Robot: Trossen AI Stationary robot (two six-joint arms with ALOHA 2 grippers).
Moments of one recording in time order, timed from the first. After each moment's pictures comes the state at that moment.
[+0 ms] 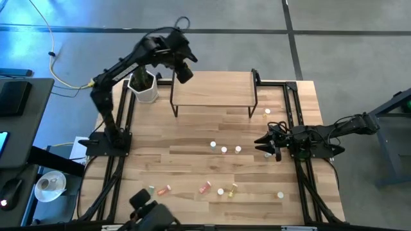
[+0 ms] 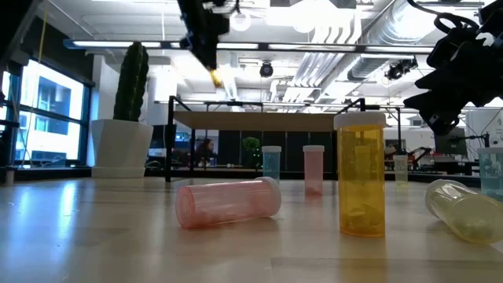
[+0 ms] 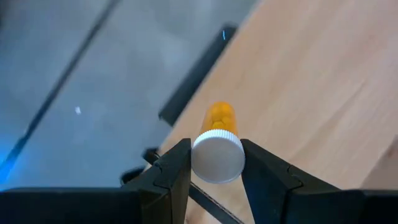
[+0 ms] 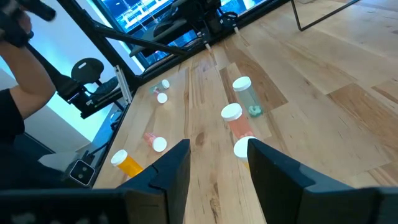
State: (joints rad) left arm 0.74 1.84 2.06 -1.28 -0.21 0.13; right arm 0.20 0.24 0.01 0.03 0.10 0.54
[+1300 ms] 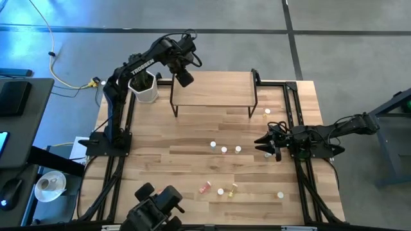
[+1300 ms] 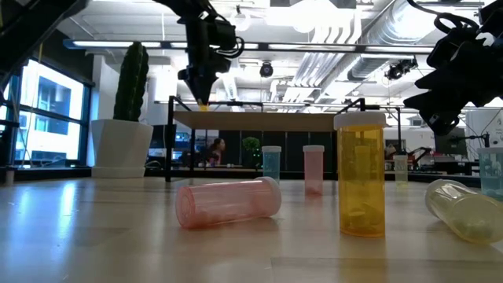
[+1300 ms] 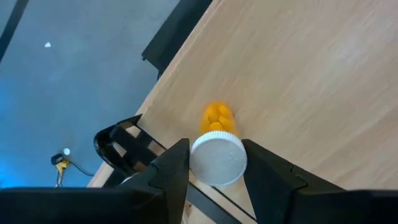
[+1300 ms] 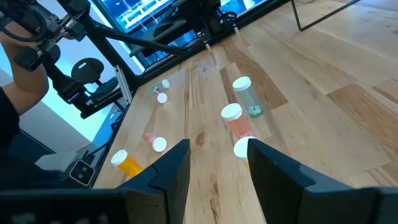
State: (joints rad) left arm 0.82 2.01 2.07 -1.39 -0.16 0.10; right arm 0.20 0.24 0.01 0.03 0.10 0.54
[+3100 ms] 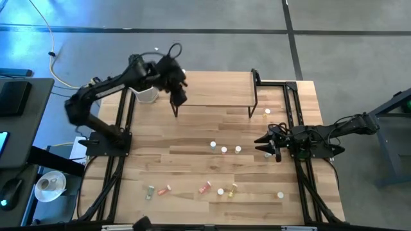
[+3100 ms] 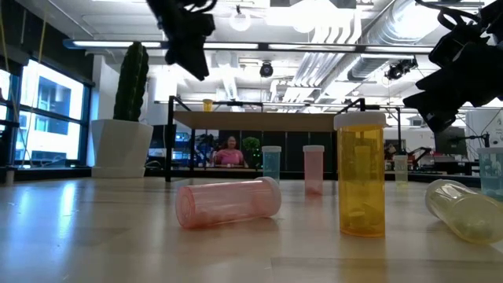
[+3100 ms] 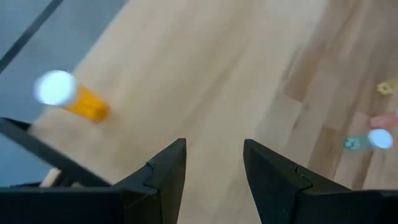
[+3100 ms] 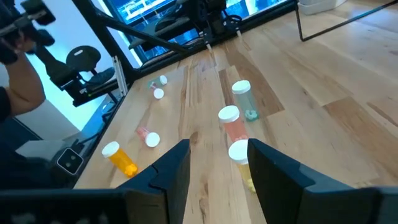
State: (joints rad) left arm 0.62 1.43 1.37 -0.86 -0.01 0.03; right arm 0.20 0.24 0.01 0.03 0.10 0.44
